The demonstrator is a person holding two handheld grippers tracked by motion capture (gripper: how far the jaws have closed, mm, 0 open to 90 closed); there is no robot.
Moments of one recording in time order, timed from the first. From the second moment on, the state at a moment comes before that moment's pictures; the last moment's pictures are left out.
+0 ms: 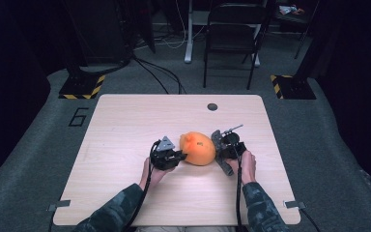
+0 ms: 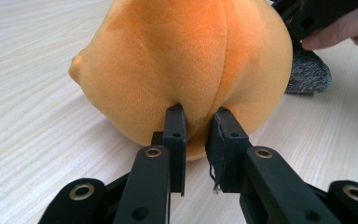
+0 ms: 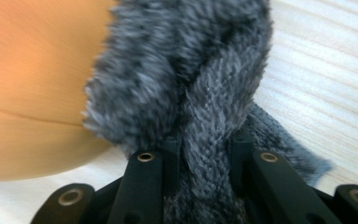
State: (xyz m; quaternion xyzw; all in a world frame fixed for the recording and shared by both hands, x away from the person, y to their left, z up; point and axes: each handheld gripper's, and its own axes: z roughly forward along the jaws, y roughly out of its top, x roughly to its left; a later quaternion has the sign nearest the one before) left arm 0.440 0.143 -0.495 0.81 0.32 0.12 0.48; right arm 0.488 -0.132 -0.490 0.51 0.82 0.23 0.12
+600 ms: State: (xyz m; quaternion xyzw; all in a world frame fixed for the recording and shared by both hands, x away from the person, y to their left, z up) left arm 0.442 0.145 -0.496 0.82 0.32 0.15 0.46; right arm 0.459 -0.087 -0.430 0.42 0.84 0.30 0.18
